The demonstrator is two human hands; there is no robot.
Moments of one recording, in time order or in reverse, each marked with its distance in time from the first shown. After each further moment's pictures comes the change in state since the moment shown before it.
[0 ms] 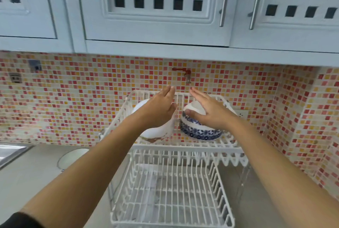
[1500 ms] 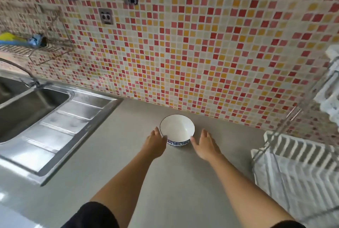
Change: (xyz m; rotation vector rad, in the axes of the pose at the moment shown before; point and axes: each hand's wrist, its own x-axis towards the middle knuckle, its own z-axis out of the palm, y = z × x) left_hand -0.163 -0.517 0.166 -0.304 -0.284 -0.897; right_hand 0.232 -0.219 0.498 0.157 -0.420 0.475
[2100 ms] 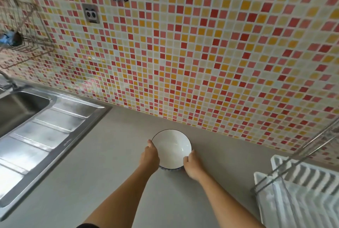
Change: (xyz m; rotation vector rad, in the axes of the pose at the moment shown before) left_hand 0.074 0.007 0.027 0.056 -0.009 -0.186; right_hand 0.064 -0.006 0.038 0.321 -0.088 0.092
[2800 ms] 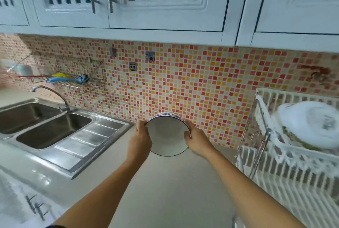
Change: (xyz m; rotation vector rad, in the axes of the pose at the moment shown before) left_hand -0.295 -0.044 -0.116 -0.443 0.782 0.488; right_hand -0.290 -0.072 -0.109 -0.022 0.176 -0.711
